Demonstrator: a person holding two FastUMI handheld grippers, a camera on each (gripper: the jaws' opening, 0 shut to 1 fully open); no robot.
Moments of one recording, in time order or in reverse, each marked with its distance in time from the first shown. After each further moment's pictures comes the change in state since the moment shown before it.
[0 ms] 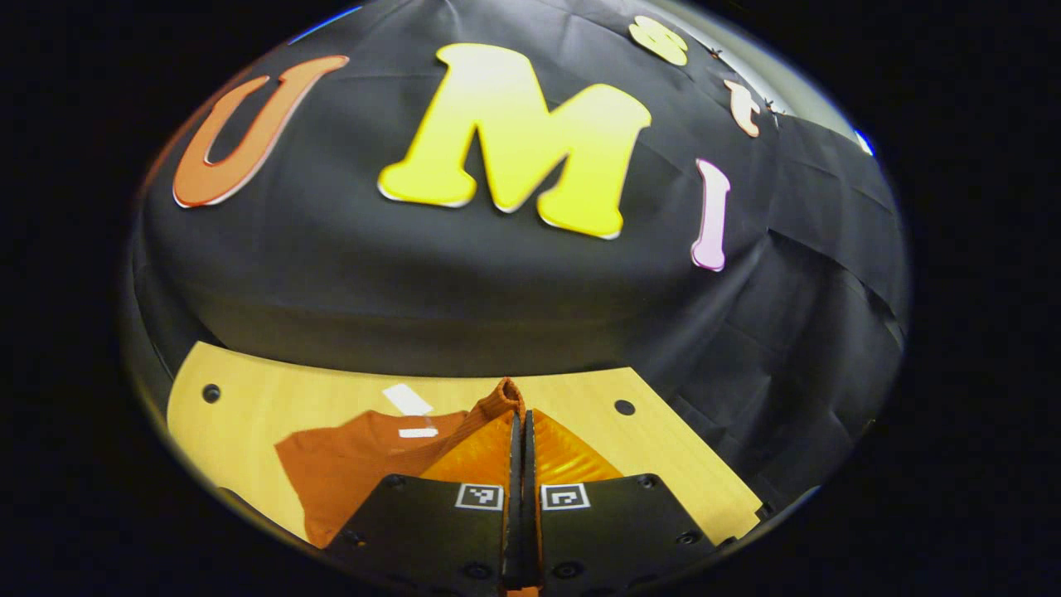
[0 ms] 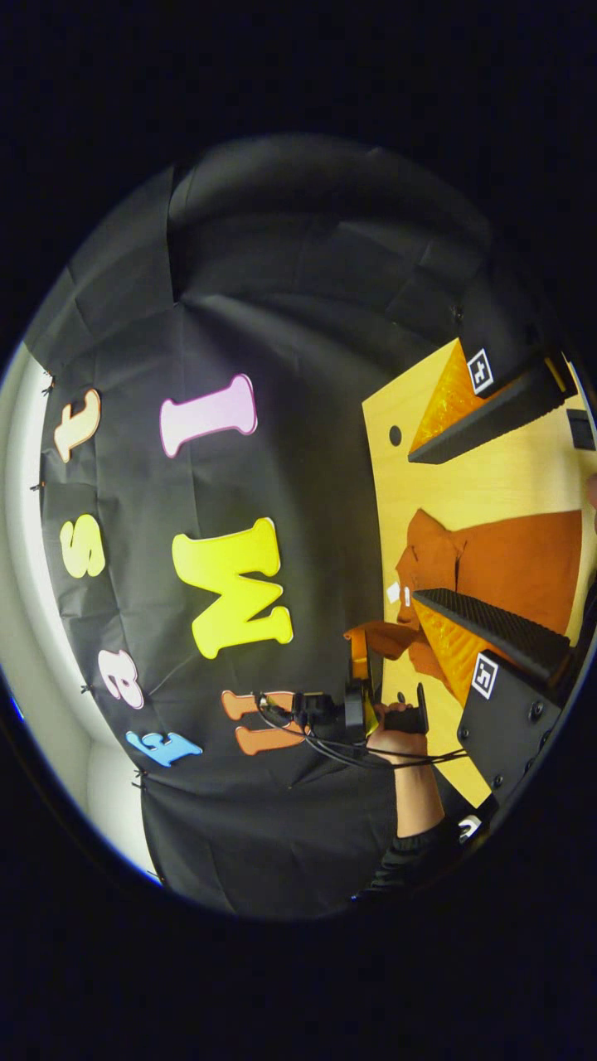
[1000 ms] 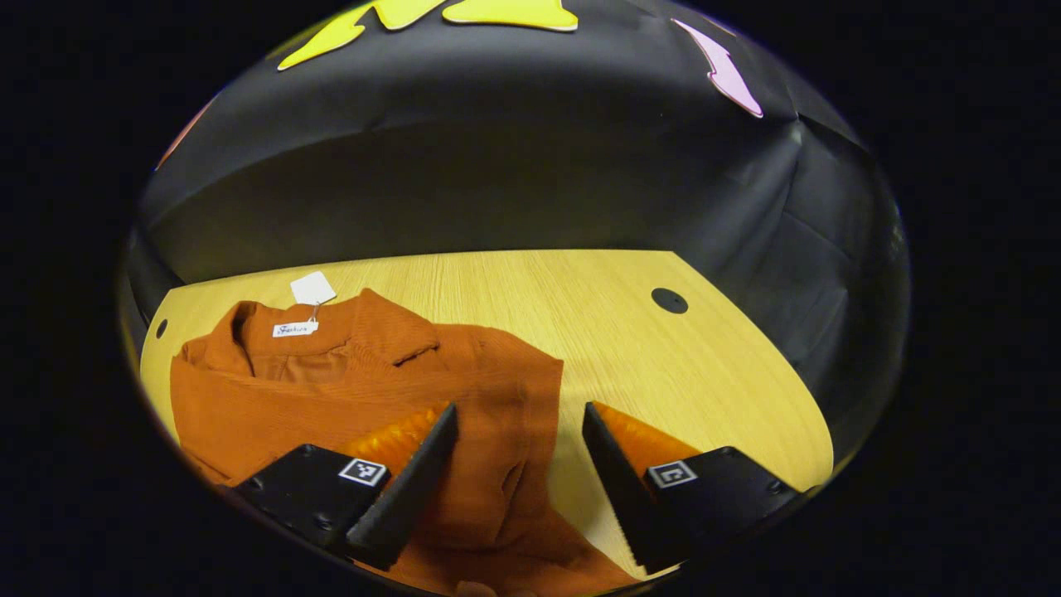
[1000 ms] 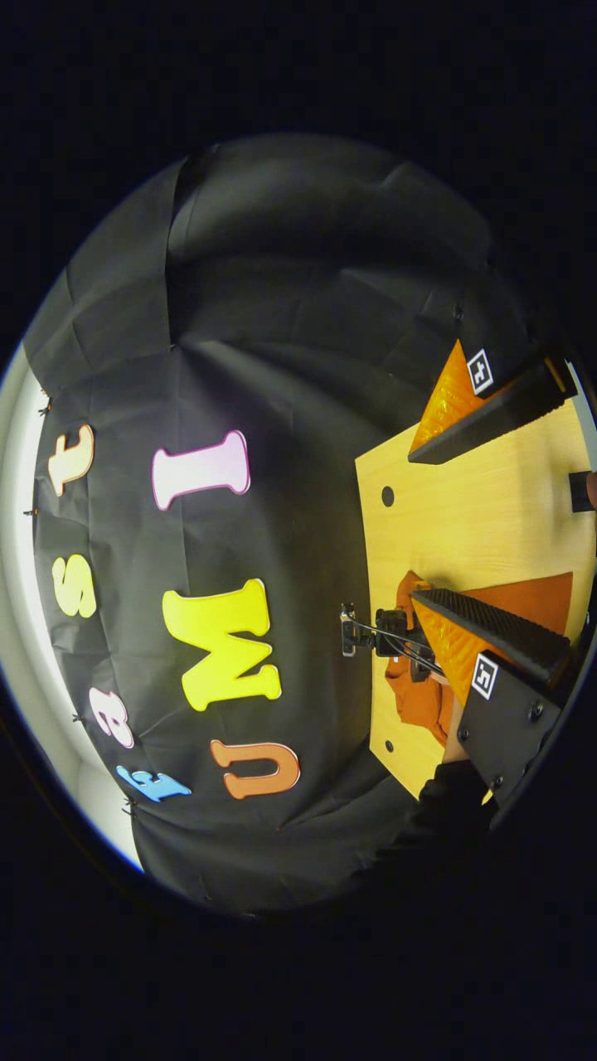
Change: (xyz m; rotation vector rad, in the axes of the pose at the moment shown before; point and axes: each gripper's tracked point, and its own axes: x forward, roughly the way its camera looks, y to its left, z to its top) left arm 0.143 -0.046 -0.151 0.059 0.199 0.143; right arm 0.002 -0.060 0.006 -0.028 0.028 -0.110
